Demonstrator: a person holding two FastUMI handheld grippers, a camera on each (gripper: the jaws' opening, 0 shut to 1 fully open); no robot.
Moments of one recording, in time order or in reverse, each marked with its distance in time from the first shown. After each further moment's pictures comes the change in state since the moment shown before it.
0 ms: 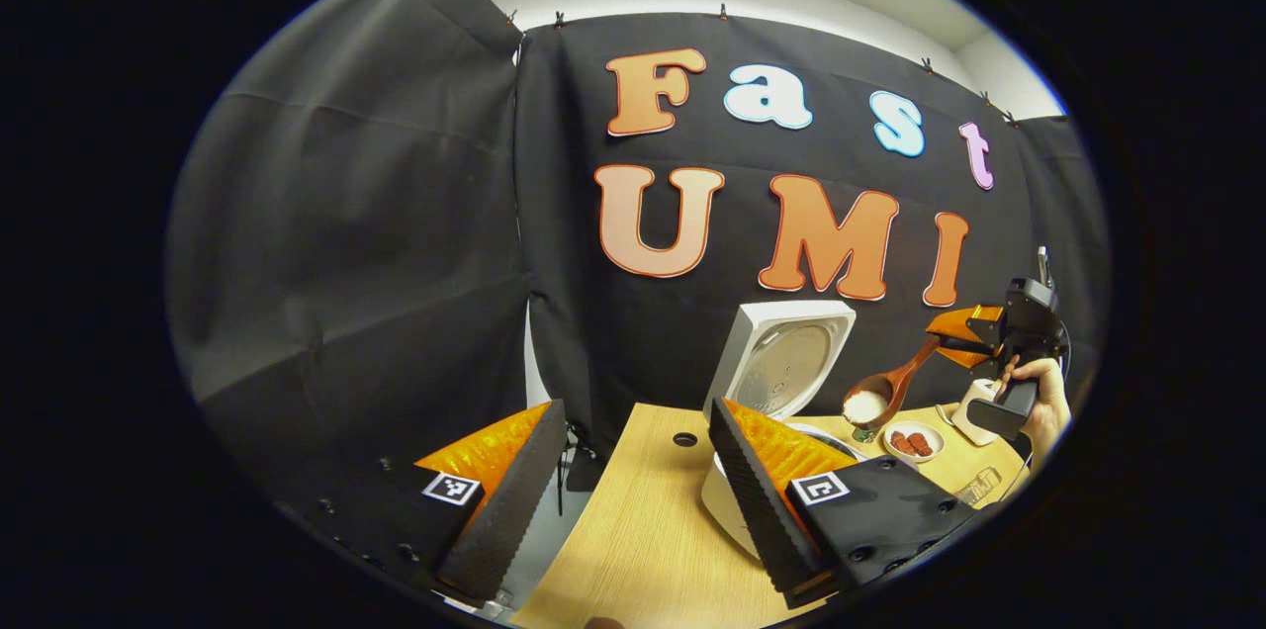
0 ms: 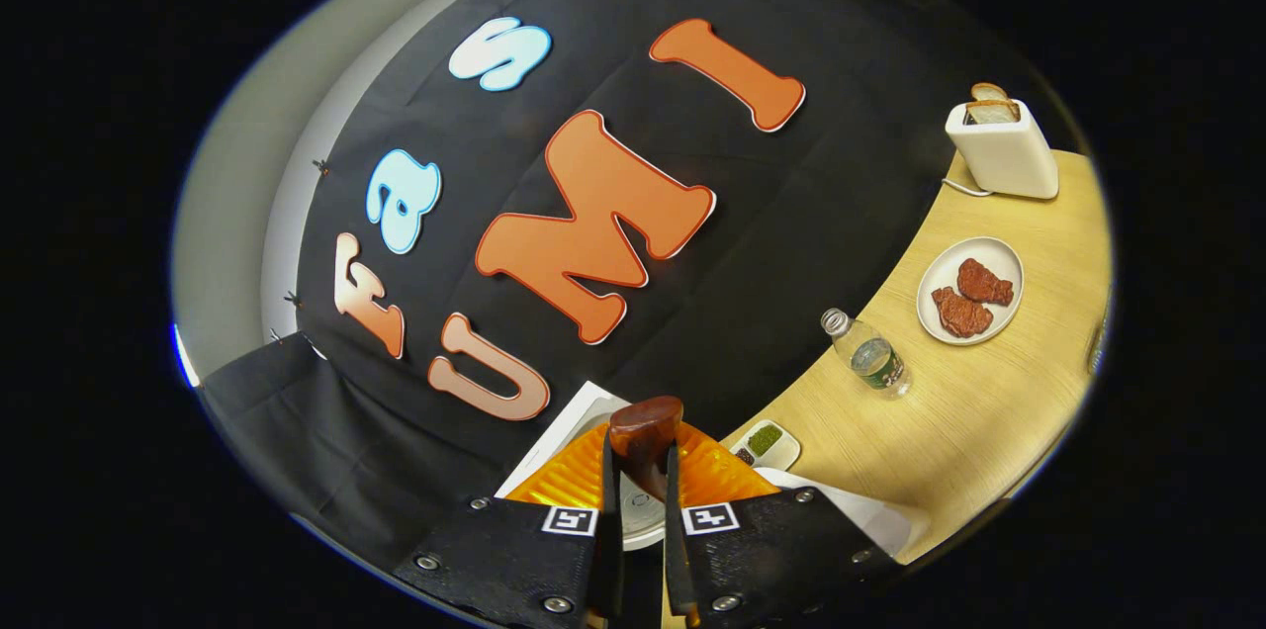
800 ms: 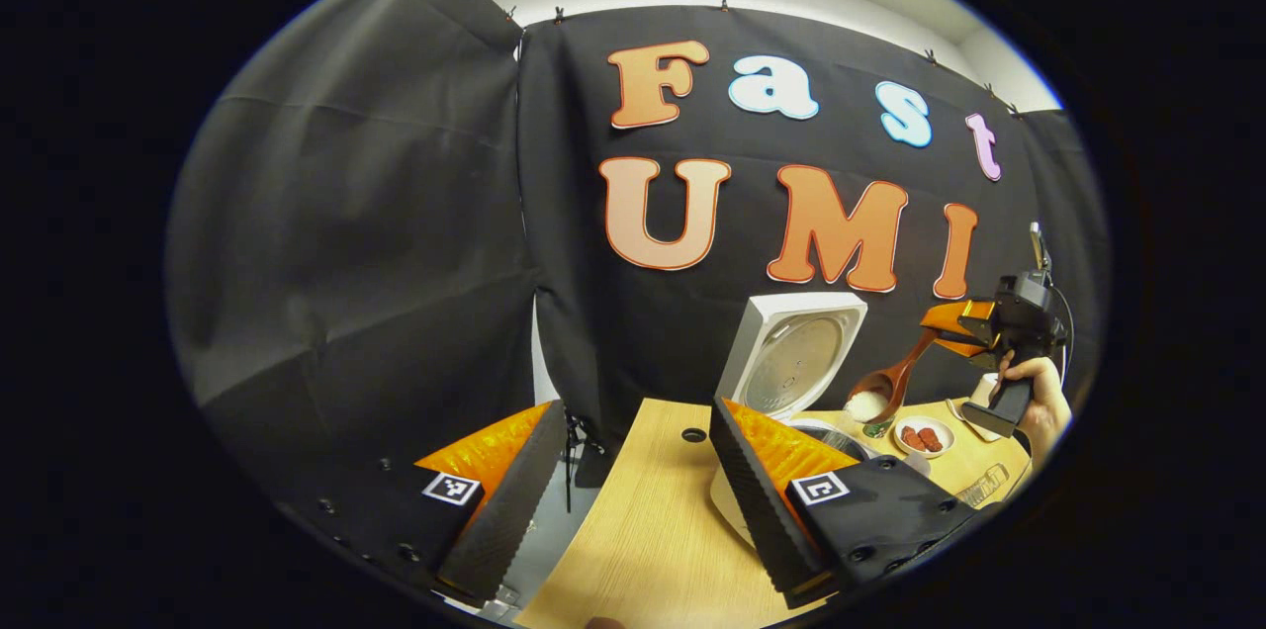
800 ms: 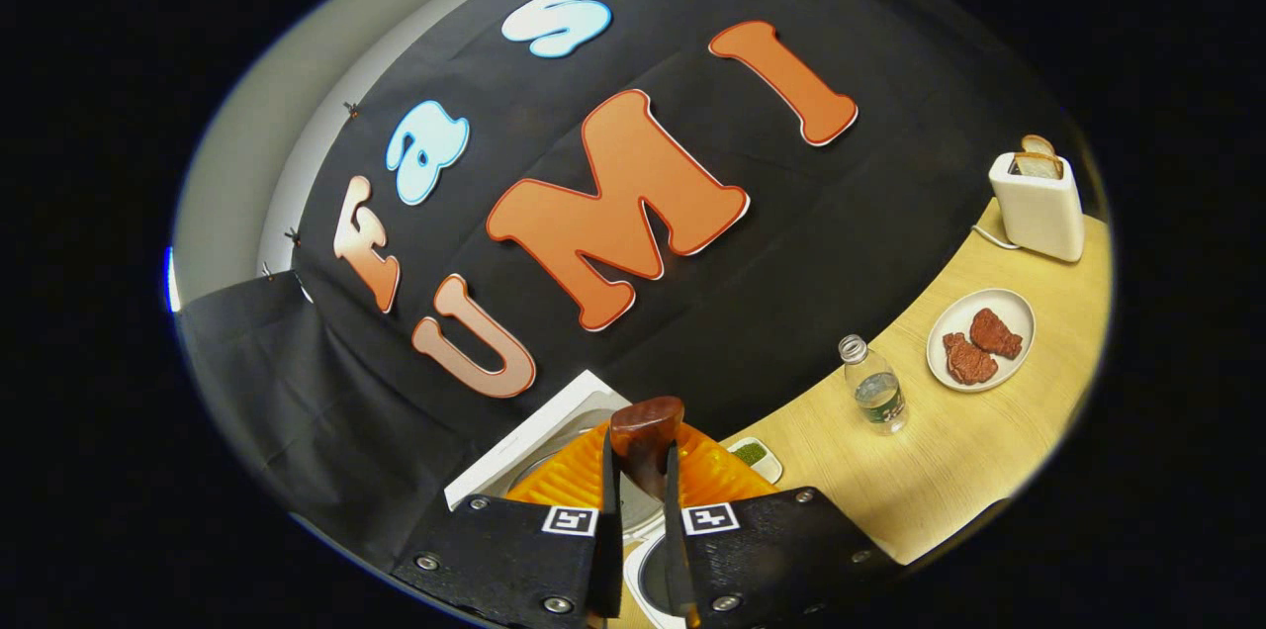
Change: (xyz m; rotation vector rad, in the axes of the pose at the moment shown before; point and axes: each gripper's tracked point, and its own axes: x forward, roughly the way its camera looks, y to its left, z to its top) left arm 0.008 0.000 -0.004 0.011 0.025 0.022; right arm 0.026 0.009 -0.014 -0.188 0.016 0.010
